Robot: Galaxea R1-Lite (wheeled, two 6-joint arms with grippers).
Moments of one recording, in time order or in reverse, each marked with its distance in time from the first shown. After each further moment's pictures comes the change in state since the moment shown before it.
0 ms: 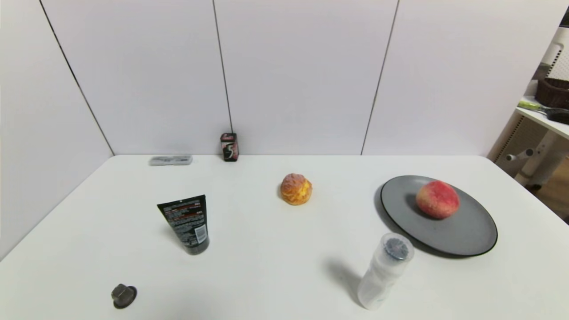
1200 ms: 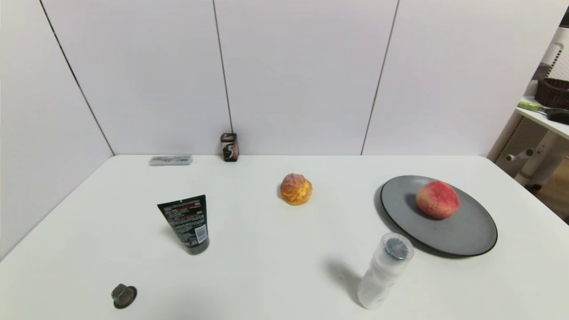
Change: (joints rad) left arm 0.000 0.000 0.000 0.000 0.000 0.000; right arm 0.006 -0.170 0.135 -0.060 0.047 0.119
